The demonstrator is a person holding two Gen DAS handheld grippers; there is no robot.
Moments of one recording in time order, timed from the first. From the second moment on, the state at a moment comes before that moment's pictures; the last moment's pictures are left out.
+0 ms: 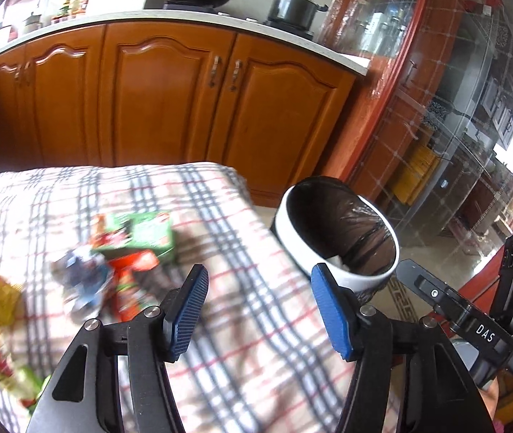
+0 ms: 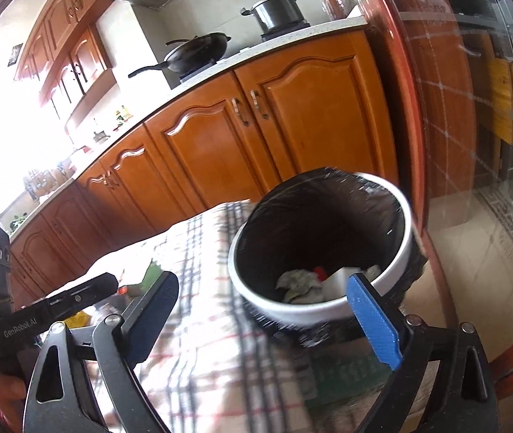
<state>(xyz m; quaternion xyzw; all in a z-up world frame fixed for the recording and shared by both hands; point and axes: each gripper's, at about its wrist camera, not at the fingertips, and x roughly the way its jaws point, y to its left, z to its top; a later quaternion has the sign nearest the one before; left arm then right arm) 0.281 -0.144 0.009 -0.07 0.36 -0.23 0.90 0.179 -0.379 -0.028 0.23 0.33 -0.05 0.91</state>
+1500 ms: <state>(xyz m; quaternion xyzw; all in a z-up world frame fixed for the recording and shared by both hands) 0.253 0.057 0.025 -0.09 0.38 -0.07 0.92 0.252 -0.206 -0.043 0.16 0.41 0.12 0.89</state>
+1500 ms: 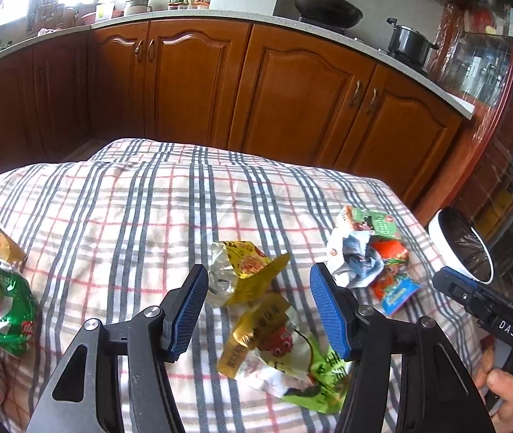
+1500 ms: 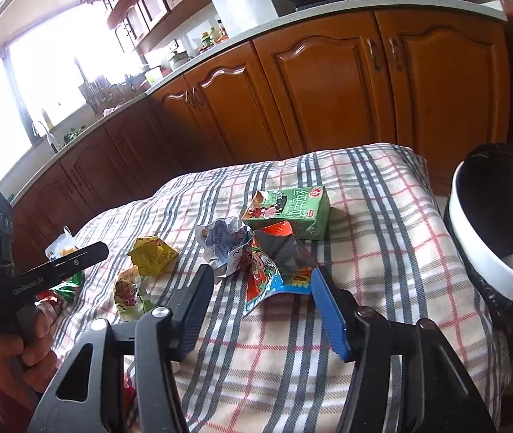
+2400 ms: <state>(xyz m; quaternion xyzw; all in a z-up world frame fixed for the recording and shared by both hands) 0.280 0.041 0.018 -0.07 0.39 -0.11 0.91 0.269 -0.206 -0.052 0.17 0.43 0.14 0.87</state>
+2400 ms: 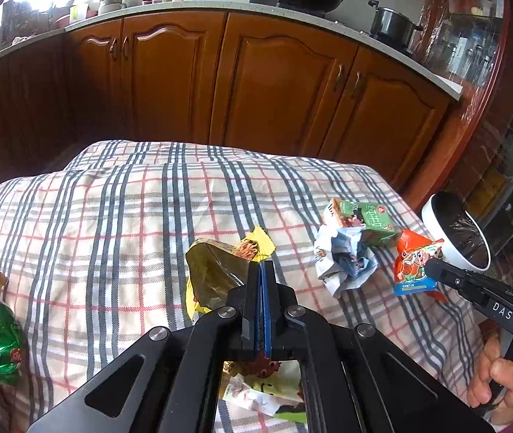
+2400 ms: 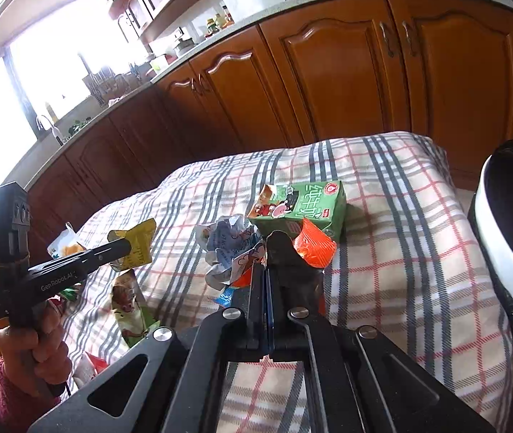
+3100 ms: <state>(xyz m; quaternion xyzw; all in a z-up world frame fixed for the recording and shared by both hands) 0.238 -0.037 0.041 -0.04 0.36 -0.22 0.91 0.217 -0.277 -0.022 0.18 0.40 0.08 0.90</state>
